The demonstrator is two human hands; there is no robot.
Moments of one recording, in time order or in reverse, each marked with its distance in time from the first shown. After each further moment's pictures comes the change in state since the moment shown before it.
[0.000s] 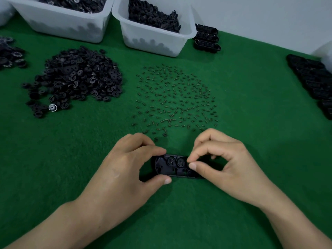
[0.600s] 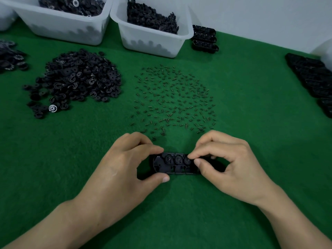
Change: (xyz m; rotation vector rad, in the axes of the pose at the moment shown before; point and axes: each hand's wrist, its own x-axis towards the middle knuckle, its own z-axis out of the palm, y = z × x) left_hand -0.001 0.000 0.000 0.006 0.000 0.000; right_hand -0.005 0.005 -0.001 -0.103 0.080 -0.120
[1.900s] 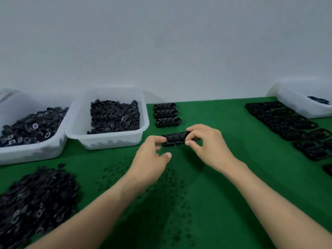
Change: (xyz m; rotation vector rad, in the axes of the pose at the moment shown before) left_hand 0.232 0.023 0.032 -0.418 -0.006 -0.245; right_hand 0.141 0.126 -0.082 -0.245 0.408 0.126
